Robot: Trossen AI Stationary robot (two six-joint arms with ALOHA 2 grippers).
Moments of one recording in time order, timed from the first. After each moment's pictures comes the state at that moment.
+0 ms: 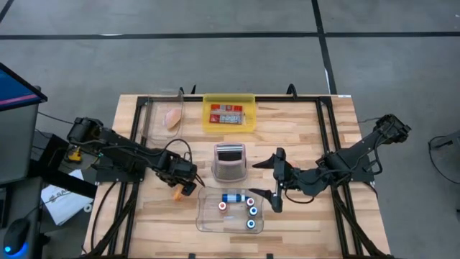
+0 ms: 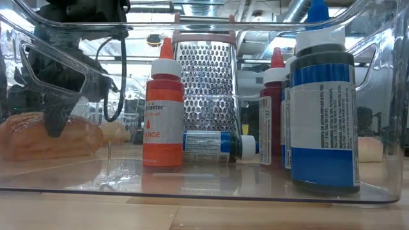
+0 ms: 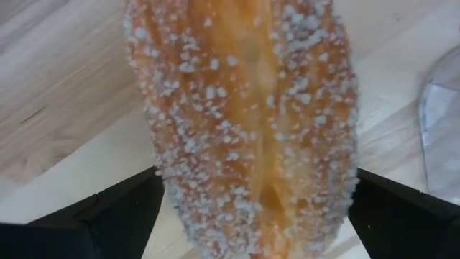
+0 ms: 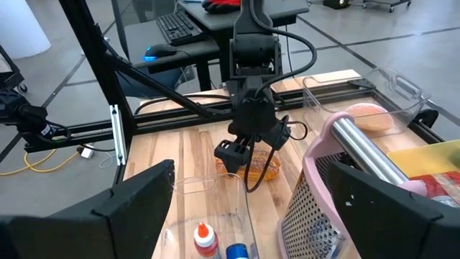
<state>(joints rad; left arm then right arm) -0.23 1.43 0.70 -0.64 0.17 -1.23 0.58 1.36 1.28 -0.33 0.65 0.36</state>
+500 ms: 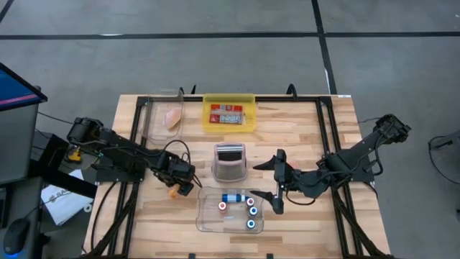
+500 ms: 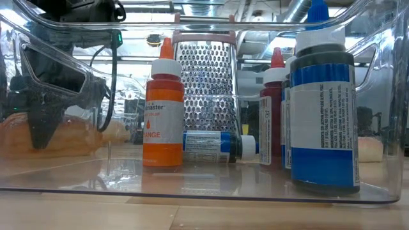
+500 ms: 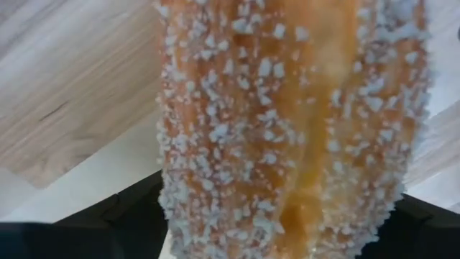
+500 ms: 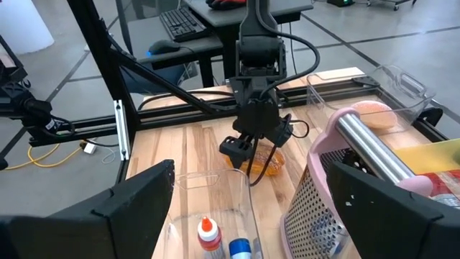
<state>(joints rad) -0.23 1.43 0.64 -0.61 0.18 -1.22 0.59 1.36 1.28 -0.34 0.66 0.37</state>
